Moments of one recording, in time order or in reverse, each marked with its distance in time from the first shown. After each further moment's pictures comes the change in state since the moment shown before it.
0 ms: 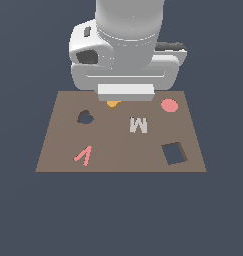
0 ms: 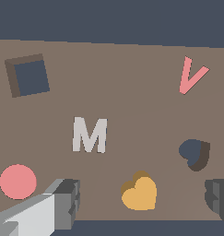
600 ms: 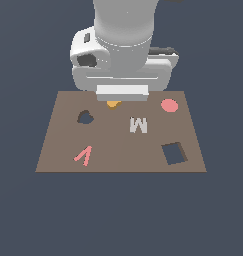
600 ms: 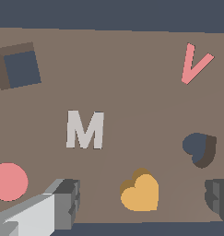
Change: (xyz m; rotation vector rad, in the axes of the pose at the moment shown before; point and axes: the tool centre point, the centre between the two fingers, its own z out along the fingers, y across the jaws) arm -0.012 0.004 0.016 0.005 0.007 0.014
